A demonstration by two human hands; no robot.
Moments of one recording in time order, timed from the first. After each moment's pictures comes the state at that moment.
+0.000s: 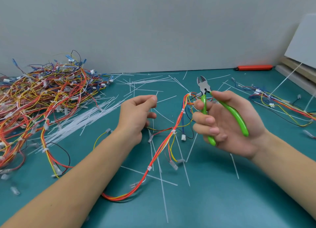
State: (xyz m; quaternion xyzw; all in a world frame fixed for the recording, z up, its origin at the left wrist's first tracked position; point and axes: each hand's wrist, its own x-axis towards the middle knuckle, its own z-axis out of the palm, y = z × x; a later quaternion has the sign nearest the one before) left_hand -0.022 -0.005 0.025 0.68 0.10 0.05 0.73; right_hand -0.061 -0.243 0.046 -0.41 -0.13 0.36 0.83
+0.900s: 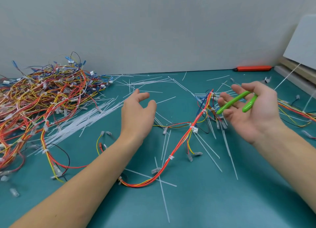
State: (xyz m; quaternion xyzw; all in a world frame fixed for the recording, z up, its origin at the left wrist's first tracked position) left_hand -0.023 -0.009 0.021 0.81 0.05 0.19 0.55; right_hand -0.047 -0.262 0.056 -0.46 0.16 -0.05 0.87
